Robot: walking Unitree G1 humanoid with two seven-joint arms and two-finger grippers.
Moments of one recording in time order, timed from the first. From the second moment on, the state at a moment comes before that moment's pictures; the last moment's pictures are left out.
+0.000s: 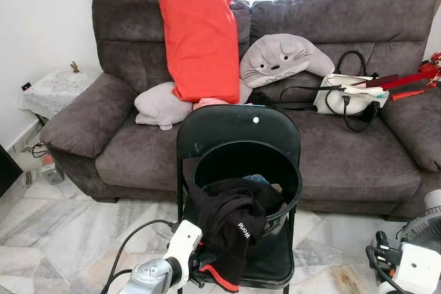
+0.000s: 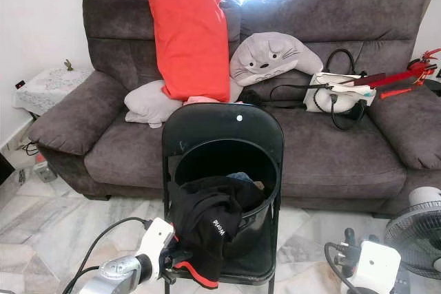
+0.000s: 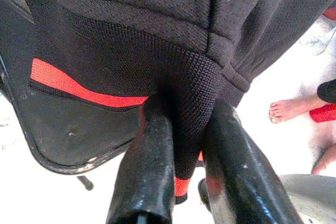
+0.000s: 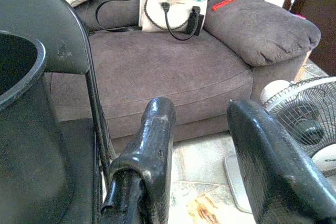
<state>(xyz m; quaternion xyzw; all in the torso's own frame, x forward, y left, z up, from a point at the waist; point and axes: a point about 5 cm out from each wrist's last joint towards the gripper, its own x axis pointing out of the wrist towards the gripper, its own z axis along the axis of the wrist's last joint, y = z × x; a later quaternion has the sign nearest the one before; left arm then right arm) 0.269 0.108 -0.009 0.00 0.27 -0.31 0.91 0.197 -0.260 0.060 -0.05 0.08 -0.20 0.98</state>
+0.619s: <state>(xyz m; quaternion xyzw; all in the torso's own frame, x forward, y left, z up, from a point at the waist) 0.290 0.120 0.033 -0.10 0.23 -0.32 0.91 0.203 -0.256 0.064 -0.06 0.07 -0.19 0.98</state>
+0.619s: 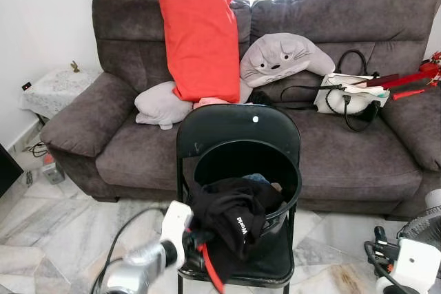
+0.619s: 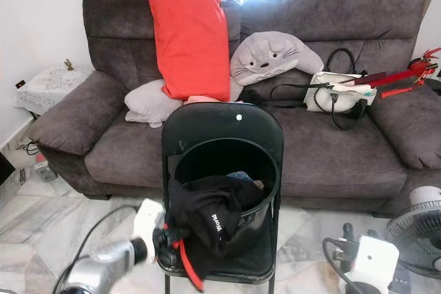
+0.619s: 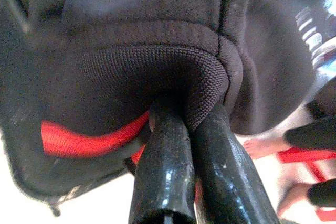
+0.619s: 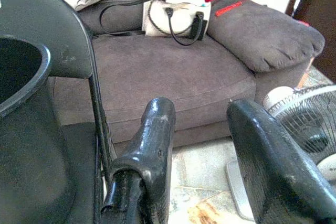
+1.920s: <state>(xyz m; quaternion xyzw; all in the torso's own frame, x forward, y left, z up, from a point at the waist) 0.304 0.009 0.161 -0.26 0.12 -0.48 0.83 0.221 -0.145 0.129 -0.09 0.01 0.28 0.96</state>
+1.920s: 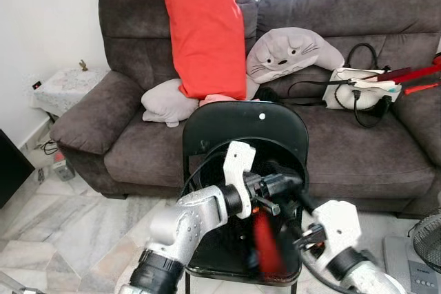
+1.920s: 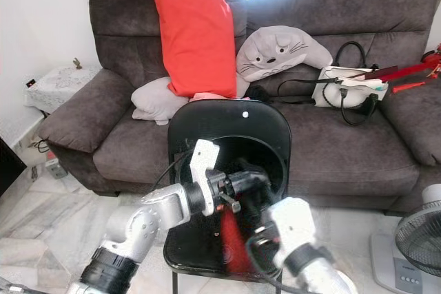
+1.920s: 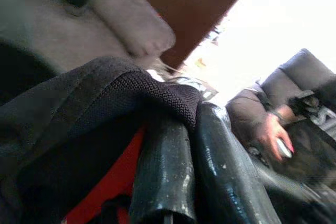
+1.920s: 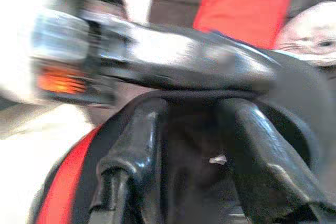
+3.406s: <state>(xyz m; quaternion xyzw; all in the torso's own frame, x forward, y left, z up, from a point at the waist) 0.327 0.020 0.161 -0.29 0.13 -0.46 0.83 0.209 -0.148 0.111 -0.09 0.06 0.17 0.98</state>
